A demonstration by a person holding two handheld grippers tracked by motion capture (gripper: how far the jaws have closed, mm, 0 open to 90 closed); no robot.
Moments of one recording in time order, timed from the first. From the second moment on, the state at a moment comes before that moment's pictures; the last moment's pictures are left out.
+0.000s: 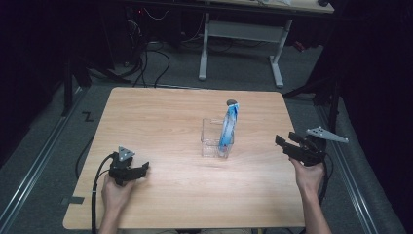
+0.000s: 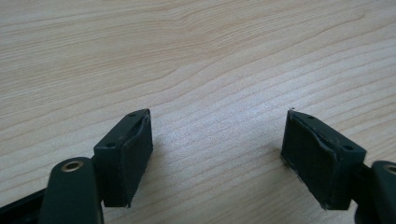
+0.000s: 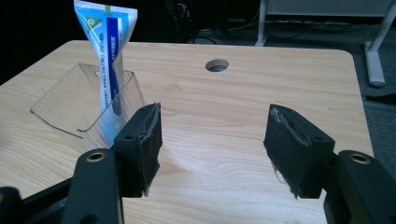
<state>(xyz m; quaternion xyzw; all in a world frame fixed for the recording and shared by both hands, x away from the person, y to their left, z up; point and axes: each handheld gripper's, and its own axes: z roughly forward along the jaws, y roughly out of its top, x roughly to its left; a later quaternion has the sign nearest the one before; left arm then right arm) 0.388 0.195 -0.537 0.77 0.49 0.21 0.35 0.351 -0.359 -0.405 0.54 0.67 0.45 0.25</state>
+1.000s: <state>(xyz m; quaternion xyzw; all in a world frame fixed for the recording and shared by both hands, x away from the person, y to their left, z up) 0.388 0.195 -0.537 0.78 0.49 0.21 0.35 0.336 -0.379 -0.443 0.57 0.65 0.44 0.24</state>
